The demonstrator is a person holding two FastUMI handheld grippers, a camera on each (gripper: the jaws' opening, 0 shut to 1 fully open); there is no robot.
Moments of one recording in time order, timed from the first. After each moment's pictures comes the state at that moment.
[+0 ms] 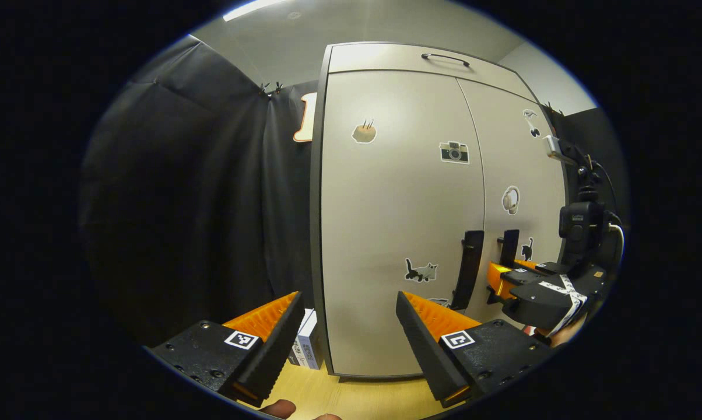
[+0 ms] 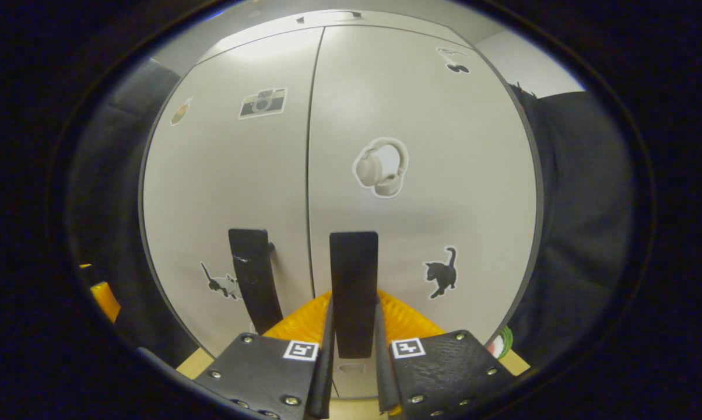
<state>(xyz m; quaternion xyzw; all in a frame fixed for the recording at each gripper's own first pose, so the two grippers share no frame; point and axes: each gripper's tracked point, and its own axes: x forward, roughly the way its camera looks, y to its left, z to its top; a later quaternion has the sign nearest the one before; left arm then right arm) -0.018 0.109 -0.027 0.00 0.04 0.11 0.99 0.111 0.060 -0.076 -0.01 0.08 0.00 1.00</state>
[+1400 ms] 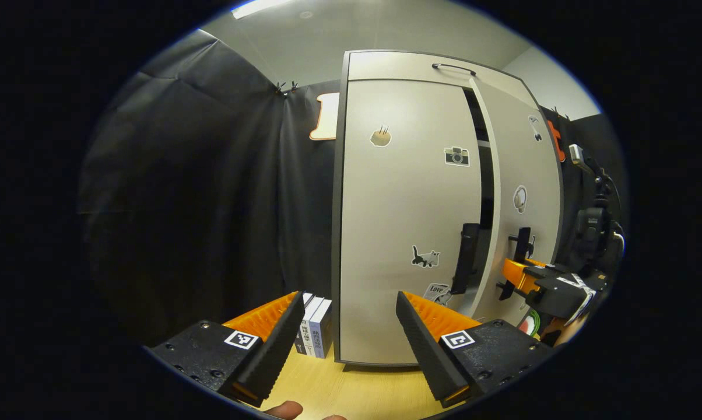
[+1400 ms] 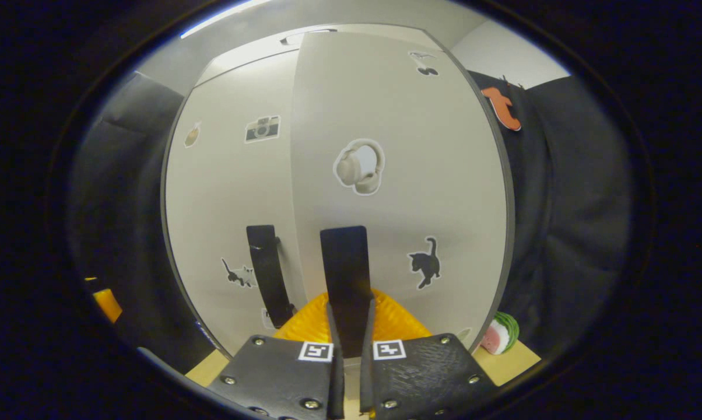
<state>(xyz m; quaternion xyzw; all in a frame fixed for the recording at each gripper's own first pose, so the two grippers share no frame) -0.071 0.115 -0.031 -0.01 0.04 0.13 0.99 0.082 0.049 -0.071 0.02 0.06 0.03 1.00</state>
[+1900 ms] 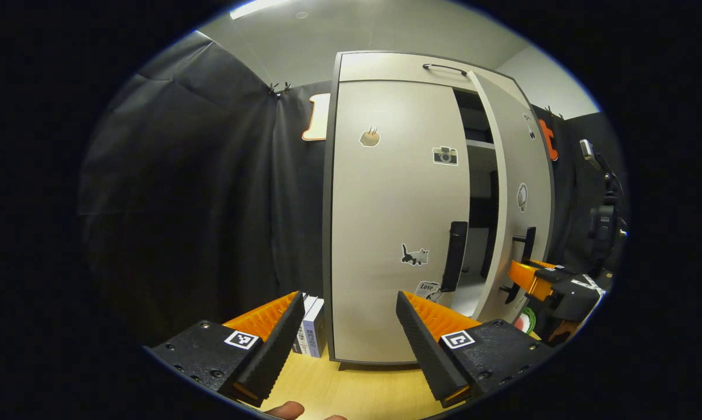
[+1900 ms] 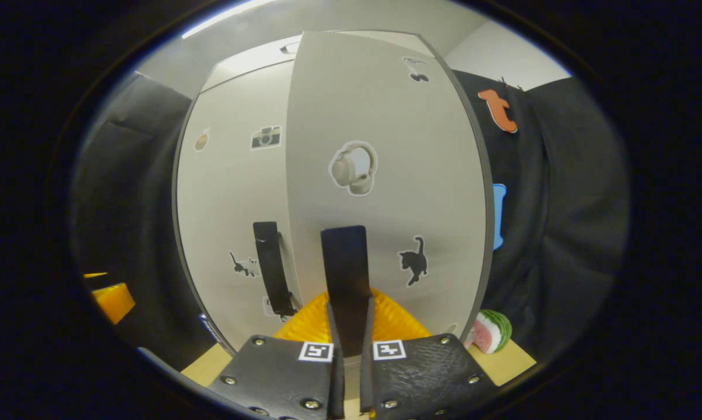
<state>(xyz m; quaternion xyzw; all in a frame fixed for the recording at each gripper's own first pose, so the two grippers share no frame) -0.072 0.100 -0.032 -0.01 0.04 0.11 0.99 0.069 0.038 -0.066 0.01 0.06 0.03 1.00</state>
